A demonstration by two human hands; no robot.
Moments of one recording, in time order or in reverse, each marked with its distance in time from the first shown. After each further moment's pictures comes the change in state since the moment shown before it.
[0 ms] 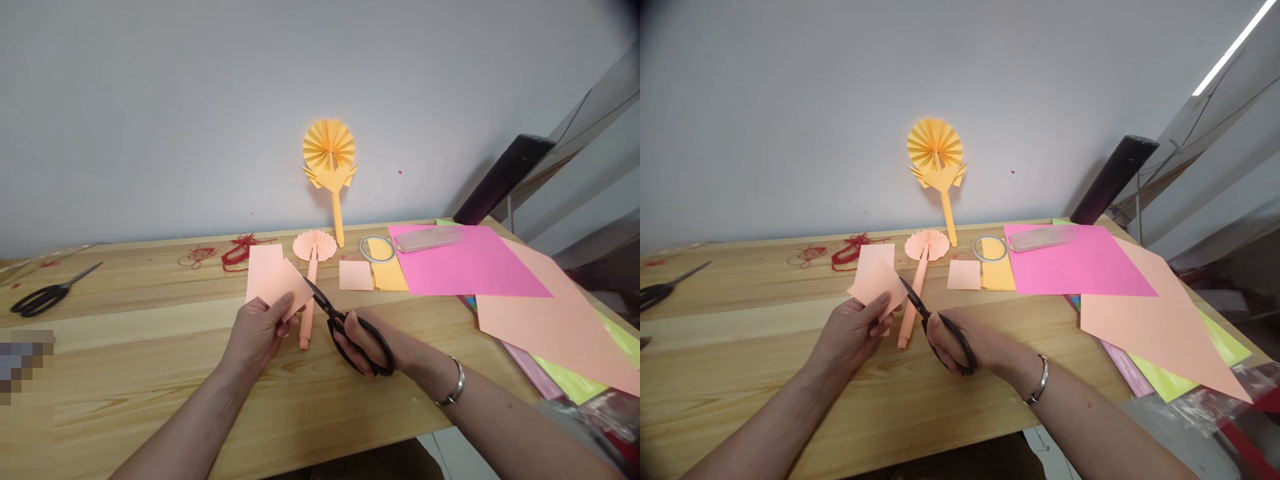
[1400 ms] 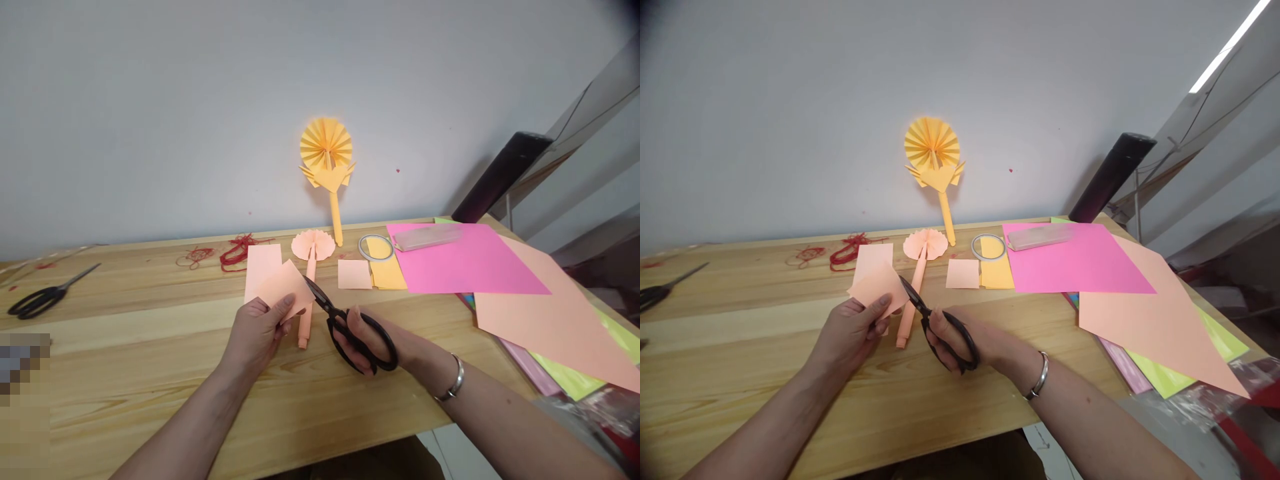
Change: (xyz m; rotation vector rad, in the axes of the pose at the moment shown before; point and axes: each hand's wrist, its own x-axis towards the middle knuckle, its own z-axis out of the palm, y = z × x) left_hand -0.002 0.001 0.002 0.006 0.002 0.008; right_hand 0.001 0.007 -0.003 0.053 -0.040 0.031
